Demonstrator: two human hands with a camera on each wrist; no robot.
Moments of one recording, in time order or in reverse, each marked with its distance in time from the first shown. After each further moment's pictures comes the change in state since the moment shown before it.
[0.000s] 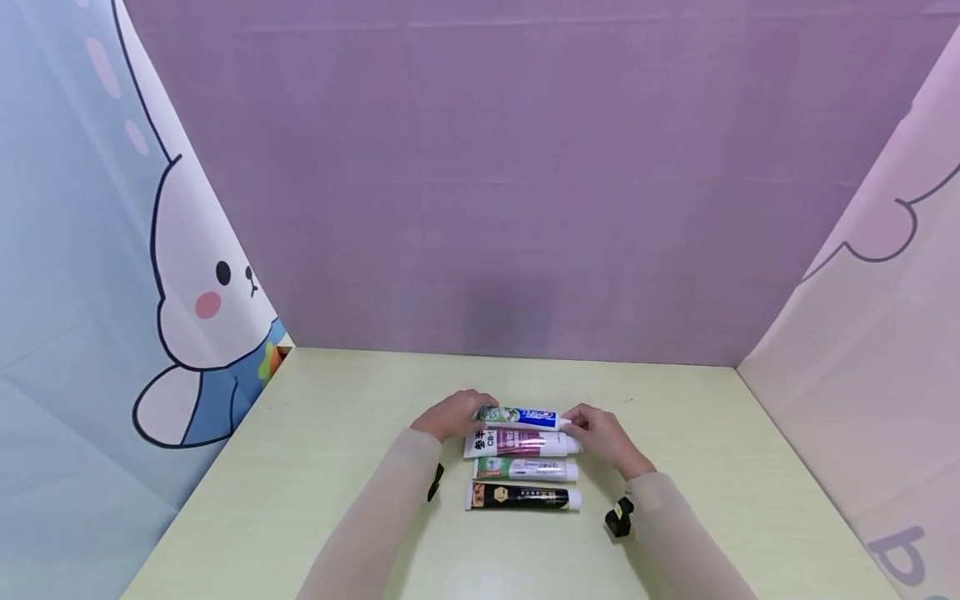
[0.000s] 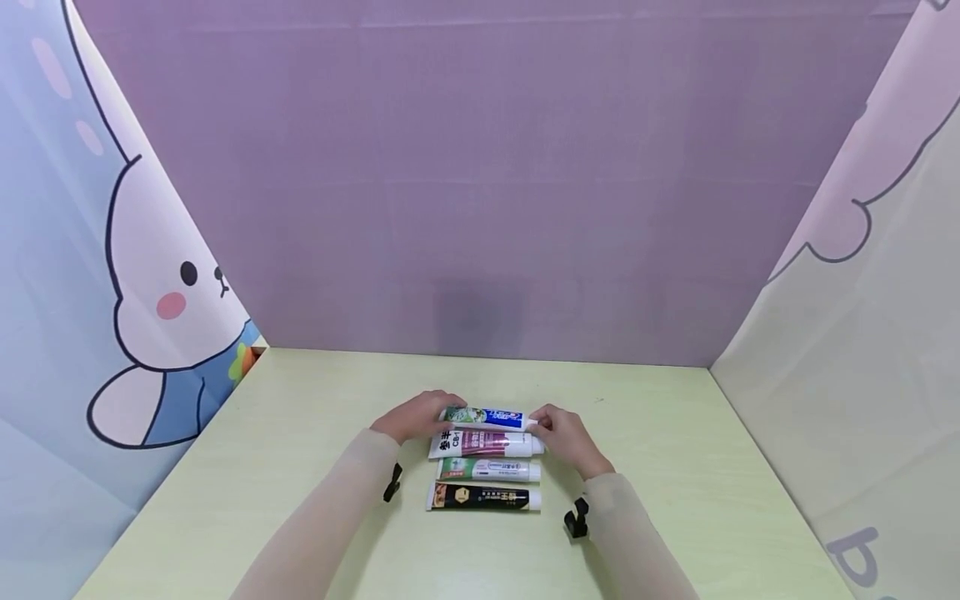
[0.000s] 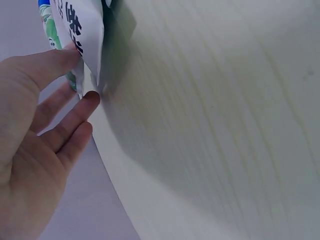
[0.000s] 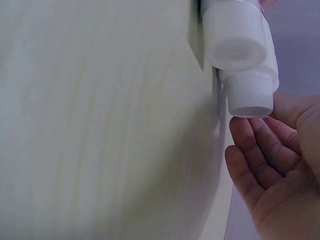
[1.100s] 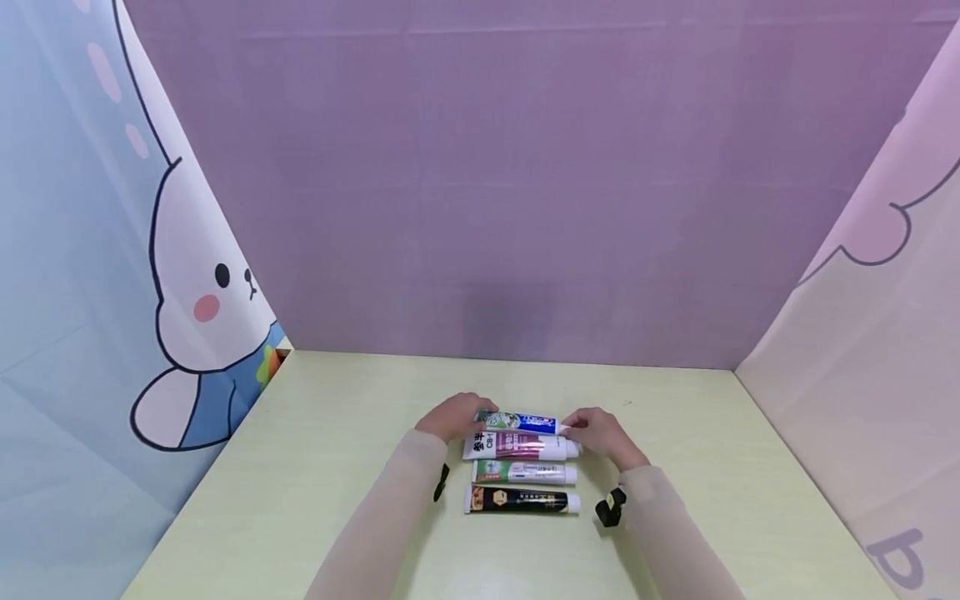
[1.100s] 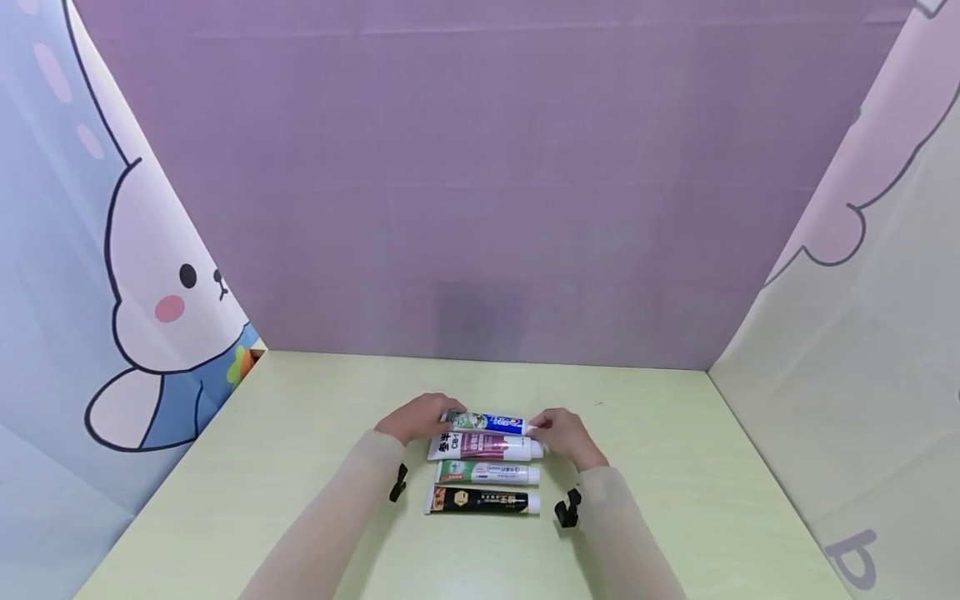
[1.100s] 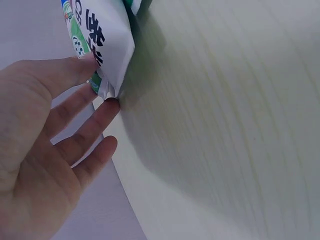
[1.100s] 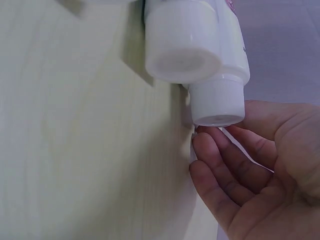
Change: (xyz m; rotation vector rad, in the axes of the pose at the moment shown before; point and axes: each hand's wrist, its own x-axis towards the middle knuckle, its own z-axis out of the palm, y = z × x) left_hand -0.001 0.010 -0.003 -0.043 -0.008 -0.048; right_hand 0.007 -0.004 -0.006 -0.036 -0.081 0.160
